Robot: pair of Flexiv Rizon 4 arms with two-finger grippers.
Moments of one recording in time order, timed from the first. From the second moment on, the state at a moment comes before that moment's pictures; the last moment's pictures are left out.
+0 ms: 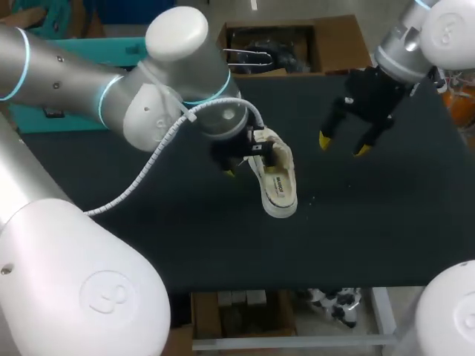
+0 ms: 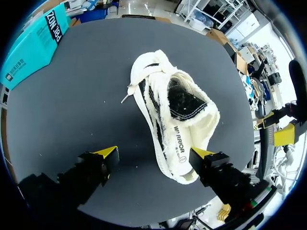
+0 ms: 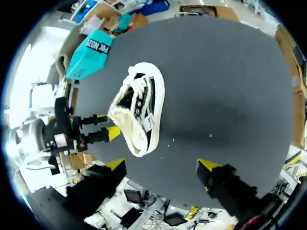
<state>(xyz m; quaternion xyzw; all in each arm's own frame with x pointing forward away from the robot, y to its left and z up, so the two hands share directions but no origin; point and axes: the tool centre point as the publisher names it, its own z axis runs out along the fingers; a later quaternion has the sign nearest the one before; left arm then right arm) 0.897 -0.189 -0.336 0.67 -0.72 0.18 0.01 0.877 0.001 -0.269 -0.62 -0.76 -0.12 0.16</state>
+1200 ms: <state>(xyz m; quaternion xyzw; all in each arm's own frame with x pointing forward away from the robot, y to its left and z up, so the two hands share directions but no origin) 0.933 -0.211 -0.352 0.72 -0.68 0.14 -0.04 0.845 -0.064 -0.286 -0.42 -0.90 -0.10 -0.04</state>
